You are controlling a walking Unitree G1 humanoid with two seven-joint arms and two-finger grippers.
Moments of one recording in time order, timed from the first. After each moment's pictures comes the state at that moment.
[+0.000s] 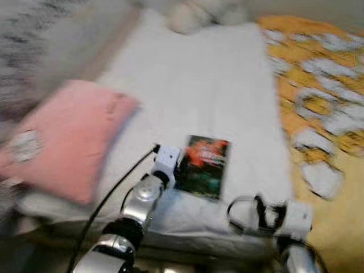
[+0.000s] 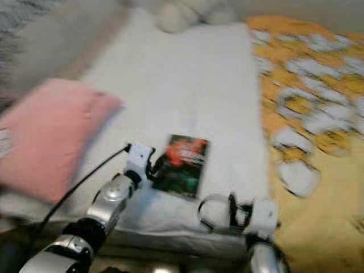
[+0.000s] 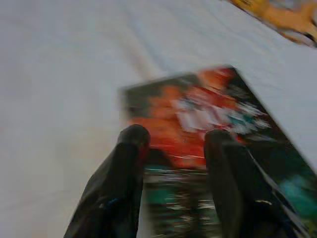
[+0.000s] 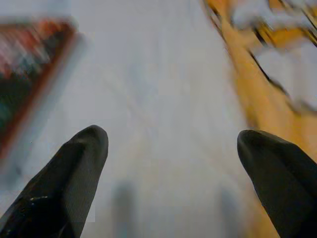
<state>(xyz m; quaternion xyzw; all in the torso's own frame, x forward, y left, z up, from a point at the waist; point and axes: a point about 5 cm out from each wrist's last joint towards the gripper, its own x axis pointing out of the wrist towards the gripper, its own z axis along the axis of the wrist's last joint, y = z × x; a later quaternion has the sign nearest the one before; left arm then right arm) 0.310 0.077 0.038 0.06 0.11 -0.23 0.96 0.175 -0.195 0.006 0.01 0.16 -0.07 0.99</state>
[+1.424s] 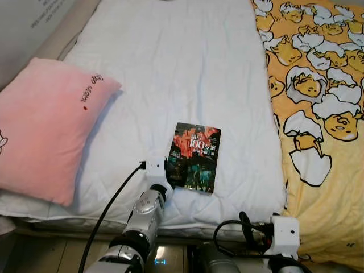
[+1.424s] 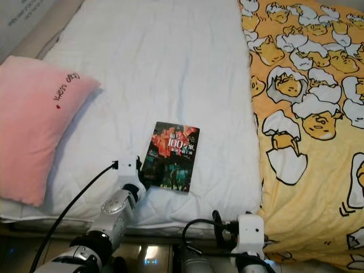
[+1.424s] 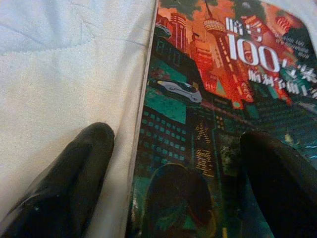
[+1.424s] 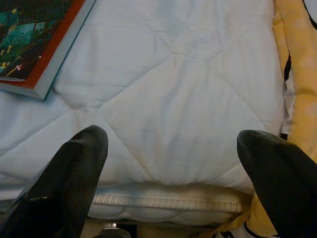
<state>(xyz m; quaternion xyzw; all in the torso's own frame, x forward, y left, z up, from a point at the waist) 0.292 0.081 0.011 -0.10 0.17 -0.12 0.97 0.147 -0.172 0.008 0.01 0.18 0.00 0.98</state>
